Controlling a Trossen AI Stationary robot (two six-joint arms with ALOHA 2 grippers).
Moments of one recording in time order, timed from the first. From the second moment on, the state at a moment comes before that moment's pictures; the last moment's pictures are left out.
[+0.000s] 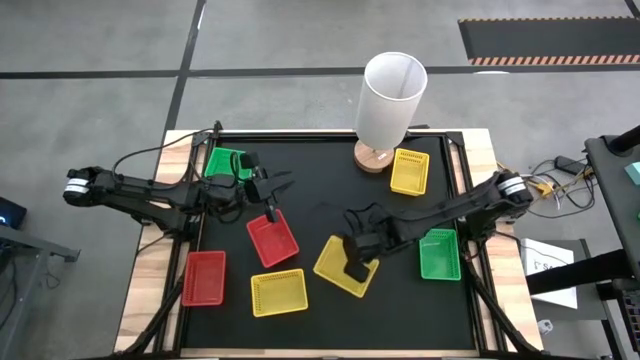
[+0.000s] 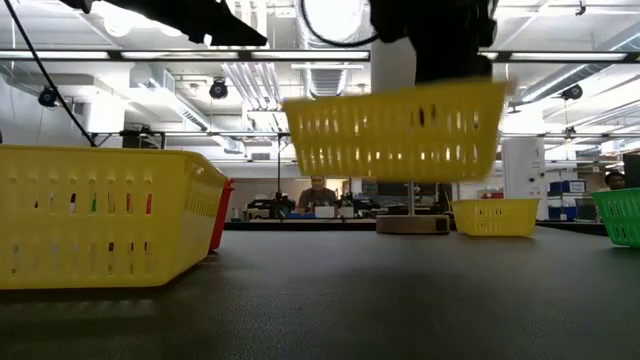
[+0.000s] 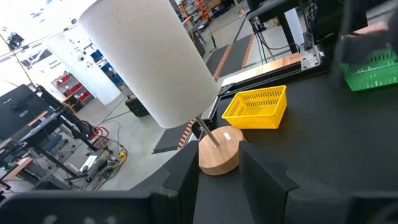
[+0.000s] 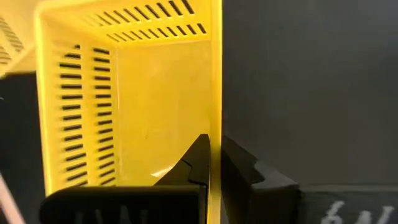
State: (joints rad) left arm -0.06 1.01 0.69 0.20 -0.53 0.45; right arm 0.29 1.72 1.38 -0.87 0.13 0.77
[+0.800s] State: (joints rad) left arm -0.06 1.01 0.69 0.20 -0.53 0.45; right arm 0.14 1.18 1.14 -1.27 0.16 1.41
